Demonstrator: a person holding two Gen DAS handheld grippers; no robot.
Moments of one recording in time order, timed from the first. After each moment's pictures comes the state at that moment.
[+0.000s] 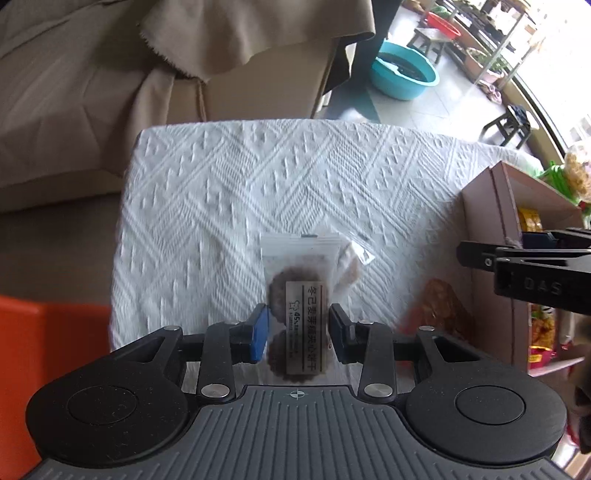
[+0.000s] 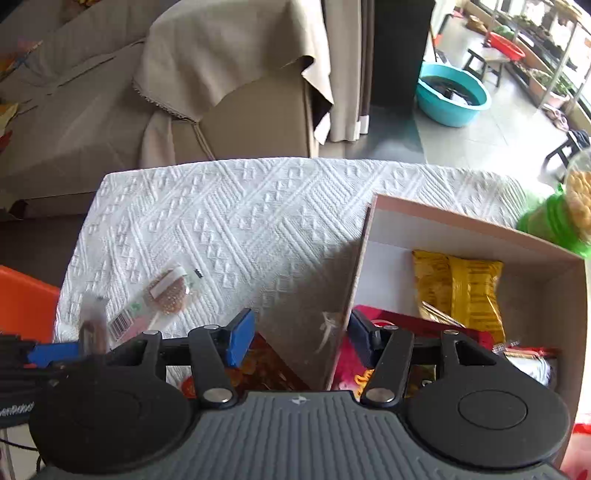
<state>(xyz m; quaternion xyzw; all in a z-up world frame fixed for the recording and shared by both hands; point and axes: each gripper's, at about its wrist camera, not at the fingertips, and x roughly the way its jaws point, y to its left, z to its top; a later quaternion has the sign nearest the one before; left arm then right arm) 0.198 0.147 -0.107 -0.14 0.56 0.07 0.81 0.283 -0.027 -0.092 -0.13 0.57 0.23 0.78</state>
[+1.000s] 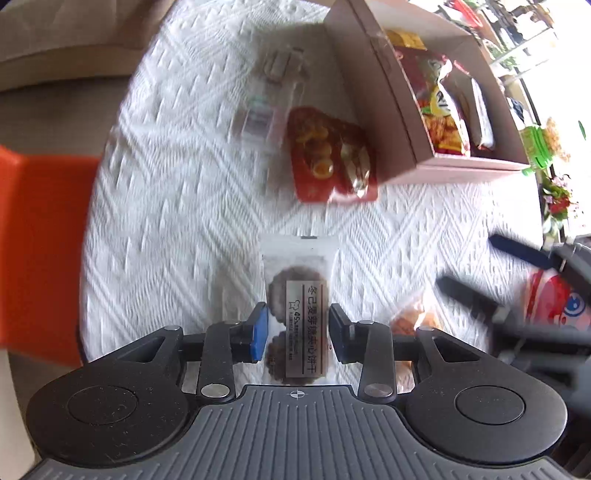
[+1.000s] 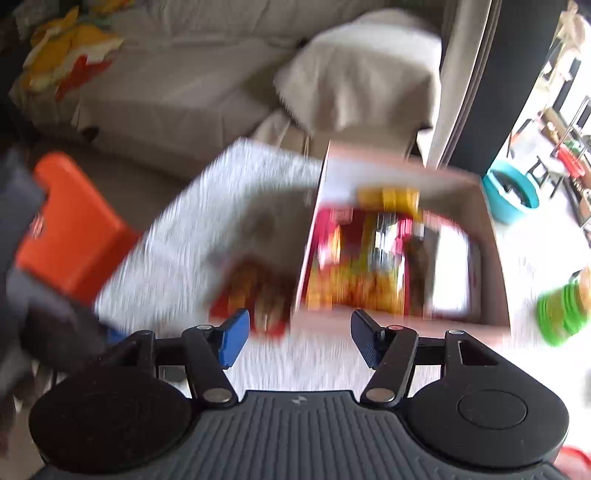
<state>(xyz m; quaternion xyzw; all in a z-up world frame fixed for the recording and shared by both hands) 0.063 0.121 -0.121 -0.28 0.61 0.07 0.74 0.150 -0.030 -0.051 -0.23 0.50 0.37 0.75</state>
